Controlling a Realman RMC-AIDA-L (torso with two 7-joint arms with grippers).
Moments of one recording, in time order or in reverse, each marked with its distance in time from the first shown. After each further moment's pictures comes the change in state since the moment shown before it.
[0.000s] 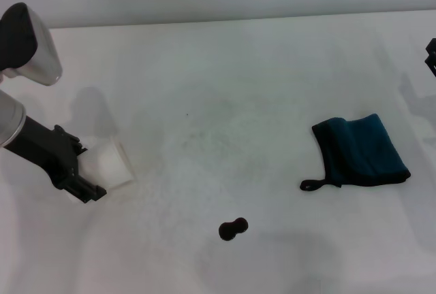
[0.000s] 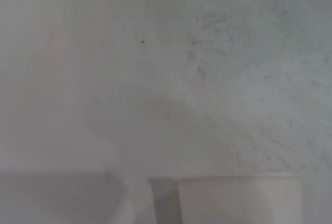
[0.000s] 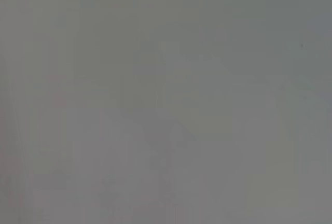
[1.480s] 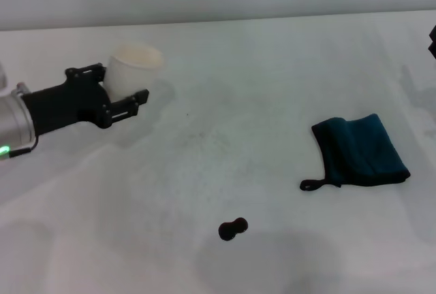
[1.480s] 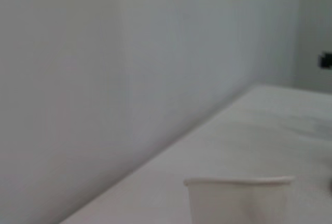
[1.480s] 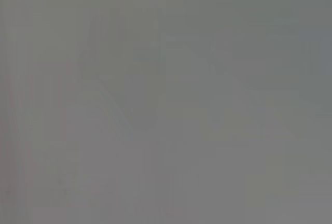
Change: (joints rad) left arm 0.368 -0.003 -0.003 0.204 -0.983 -0.088 0.521; right arm 0.012 0.000 -0.006 -0.049 -0.005 0.000 -0.006
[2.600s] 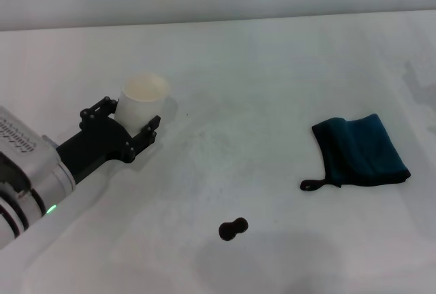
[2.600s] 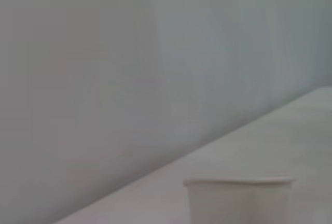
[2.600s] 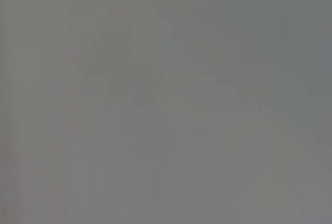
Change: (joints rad) left arm 0.233 -0.004 -0.015 0.451 -0.320 -0.294 0.576; right arm -0.003 -0.001 0.004 -0.029 0.004 0.028 -0.003
